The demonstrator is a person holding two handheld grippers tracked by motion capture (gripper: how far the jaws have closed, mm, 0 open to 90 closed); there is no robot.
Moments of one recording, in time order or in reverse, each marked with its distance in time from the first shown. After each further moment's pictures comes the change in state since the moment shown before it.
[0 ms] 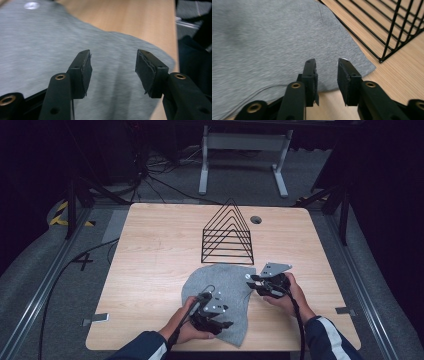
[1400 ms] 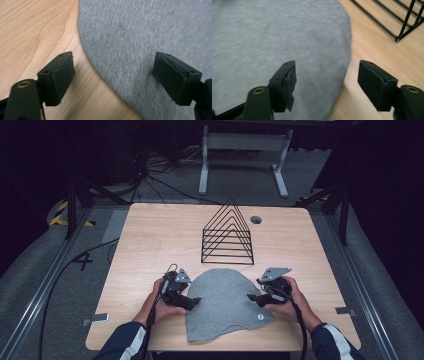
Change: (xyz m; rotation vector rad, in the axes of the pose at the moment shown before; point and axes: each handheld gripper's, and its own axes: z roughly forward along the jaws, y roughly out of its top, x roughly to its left) left arm 0.082 -0.052 -0.036 0.124 0.278 -0.298; right arm 0.007 -0.008 -0.004 0.096 0.033 0.075
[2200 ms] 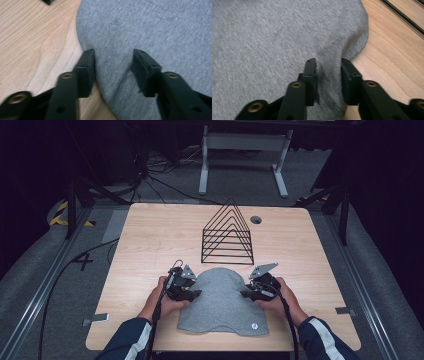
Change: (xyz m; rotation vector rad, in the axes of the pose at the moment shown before) left arm 0.006 0.017 0.002 0.020 -0.025 0.016; right arm 0.008 0.015 0.020 0.072 0.105 0.043
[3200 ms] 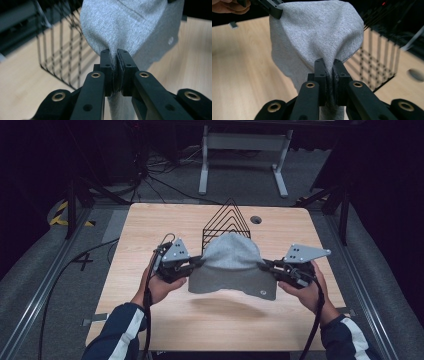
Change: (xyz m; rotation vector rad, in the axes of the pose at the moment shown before) left arm -0.007 0.065 -0.111 -0.421 0.020 0.132; right arm 0.010 0.038 -0.134 -0.411 -0.110 -0.130
